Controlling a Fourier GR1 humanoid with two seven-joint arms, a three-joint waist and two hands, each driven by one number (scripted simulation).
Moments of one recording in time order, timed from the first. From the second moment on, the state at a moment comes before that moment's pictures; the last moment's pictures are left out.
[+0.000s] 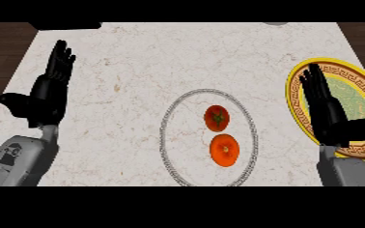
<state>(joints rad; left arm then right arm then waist) -0.28 0.46 -0.19 -1.40 0.33 0.36 -0.12 -0.14 -0.30 0.01 -1.38 -0.24 -0.12 -0.19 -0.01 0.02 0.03</state>
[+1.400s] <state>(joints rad) -0.09 0.38 -0.33 -1.40 0.27 0.42 0.12 -0.14 -0.43 0.41 -1.39 0.22 0.09 -0.57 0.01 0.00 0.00</state>
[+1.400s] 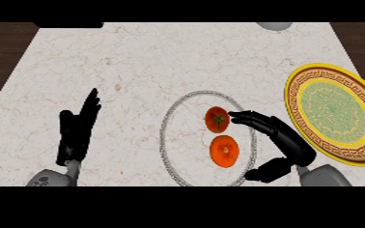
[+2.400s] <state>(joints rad) -0.08 0.34 -0.28 -1.40 0.20 0.38 0.15 -0.31 -0.46 0.55 -1.56 0.52 0.45 -0.01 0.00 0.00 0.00</state>
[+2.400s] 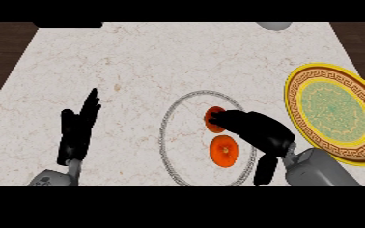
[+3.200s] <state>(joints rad) -0.05 0.27 -0.18 -1.46 0.10 0.30 0.22 -0.29 -0.29 0.49 -1.43 0.75 0.51 -0.10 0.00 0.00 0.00</state>
